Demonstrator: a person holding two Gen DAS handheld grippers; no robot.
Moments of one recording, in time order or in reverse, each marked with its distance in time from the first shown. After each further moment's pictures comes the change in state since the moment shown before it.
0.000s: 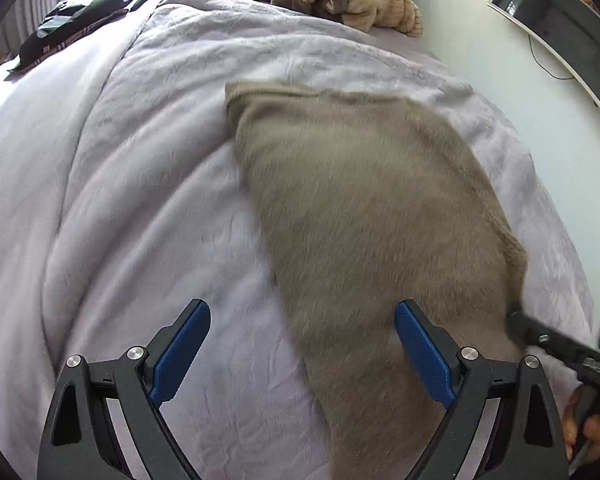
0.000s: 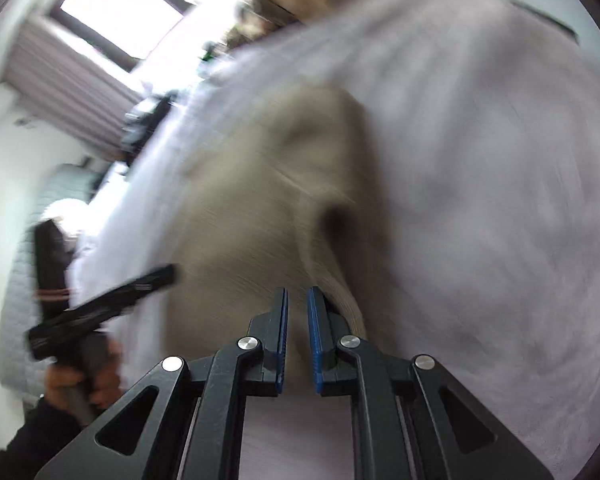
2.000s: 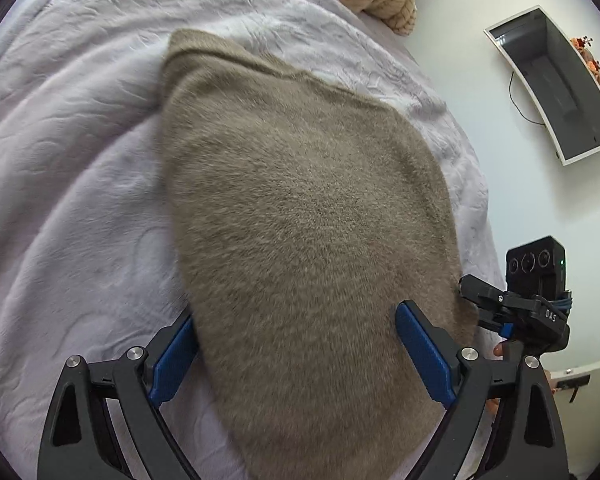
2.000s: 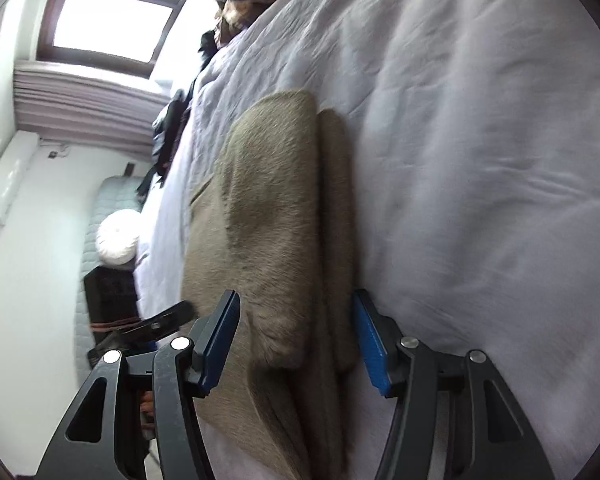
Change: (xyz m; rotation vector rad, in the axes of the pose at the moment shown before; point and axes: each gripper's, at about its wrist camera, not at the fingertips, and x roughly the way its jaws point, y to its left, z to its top) left arm 0.056 0.006 0.046 -0.163 0.140 -0.340; right arm 0.052 -0.039 0.110 0.066 0.167 0.277
